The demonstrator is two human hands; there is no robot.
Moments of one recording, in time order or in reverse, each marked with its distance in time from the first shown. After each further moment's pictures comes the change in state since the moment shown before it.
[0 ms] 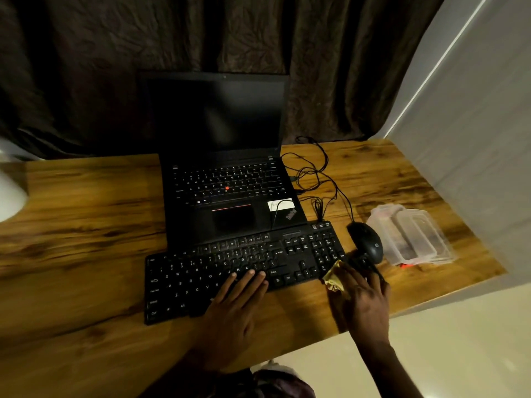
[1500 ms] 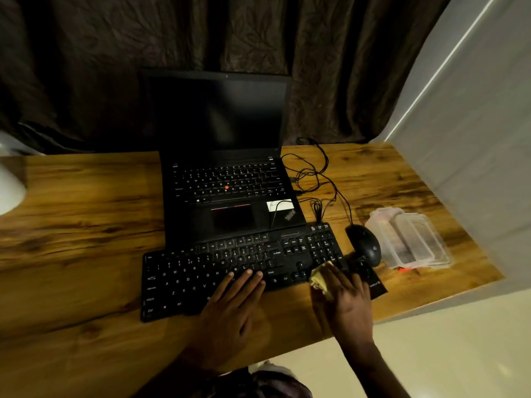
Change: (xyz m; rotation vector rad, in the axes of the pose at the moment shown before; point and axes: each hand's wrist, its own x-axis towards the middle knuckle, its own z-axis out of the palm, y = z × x) left_hand 0.000 0.001 -0.001 -0.001 0.011 0.009; right_hand 0.007 -0.029 -0.010 0.055 -0.085 -0.013
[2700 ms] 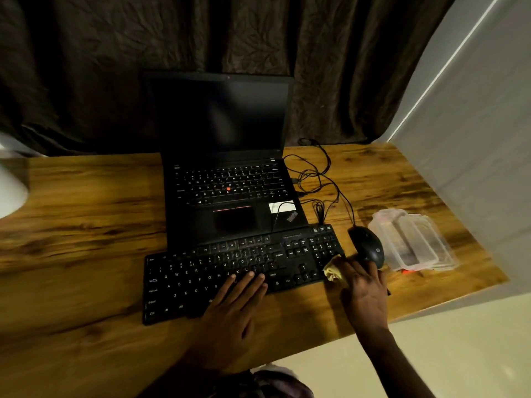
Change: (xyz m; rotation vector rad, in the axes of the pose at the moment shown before) left_hand 0.000 -0.001 0.003 -0.019 0.041 0.004; right_hand 0.024 0.016 -0.015 -0.060 0.008 0.042
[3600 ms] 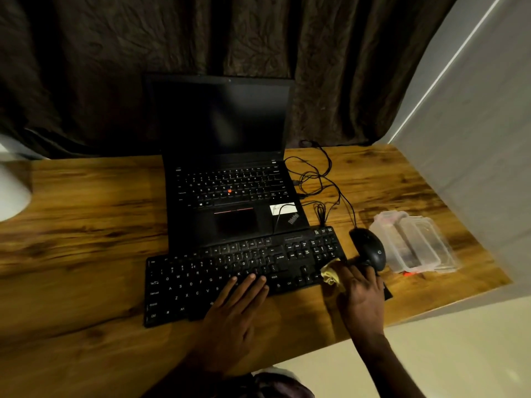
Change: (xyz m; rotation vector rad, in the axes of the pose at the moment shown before) left_hand 0.001 -0.001 -0.002 -0.014 -0.038 -0.001; right_hand -0.005 -0.015 -0.004 0.090 0.053 0.010
